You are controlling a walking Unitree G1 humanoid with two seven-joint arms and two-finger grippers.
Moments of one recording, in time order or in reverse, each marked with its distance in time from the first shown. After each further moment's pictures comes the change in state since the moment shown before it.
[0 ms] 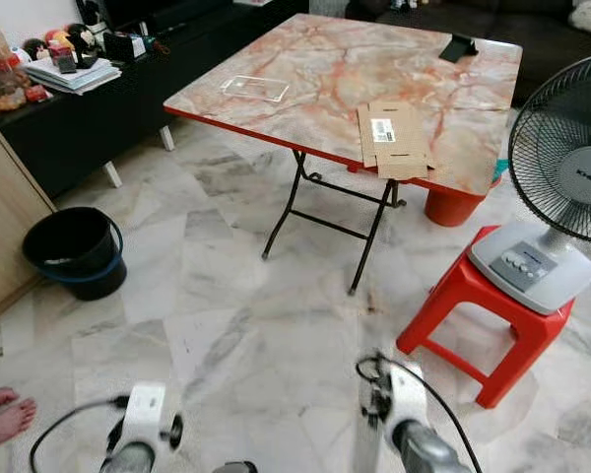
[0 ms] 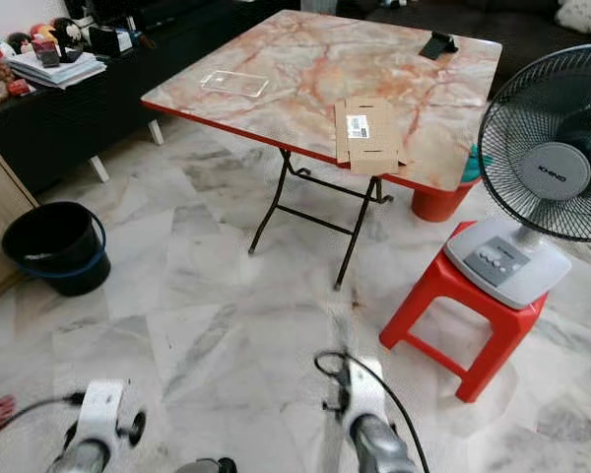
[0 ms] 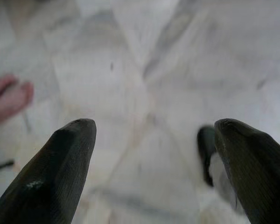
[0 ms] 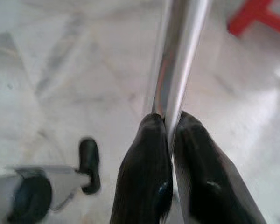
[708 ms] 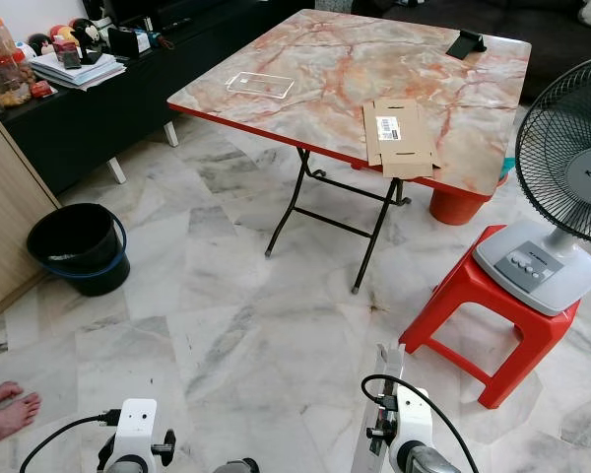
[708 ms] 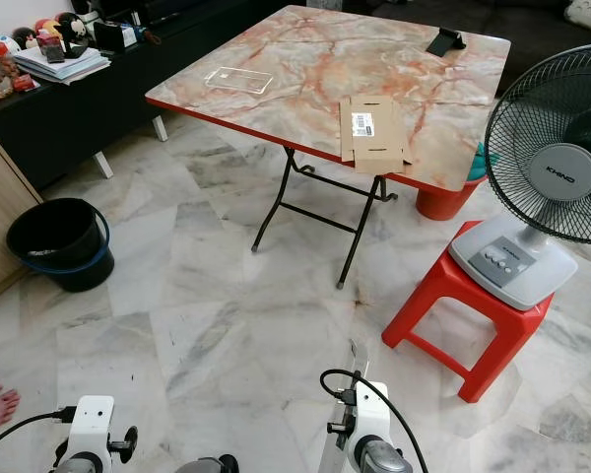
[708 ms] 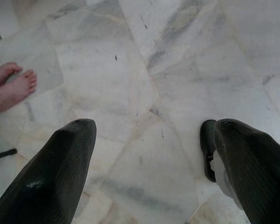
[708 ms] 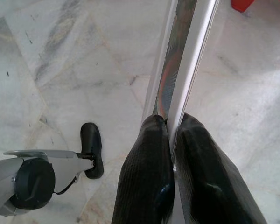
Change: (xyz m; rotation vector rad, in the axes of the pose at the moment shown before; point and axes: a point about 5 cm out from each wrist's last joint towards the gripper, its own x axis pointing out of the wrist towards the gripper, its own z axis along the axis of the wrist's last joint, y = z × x) left arm -0.001 0.003 -0.004 -0.017 0.017 0.014; right arm -0.002 0.001 -0.012 0.033 0.040 -0.008
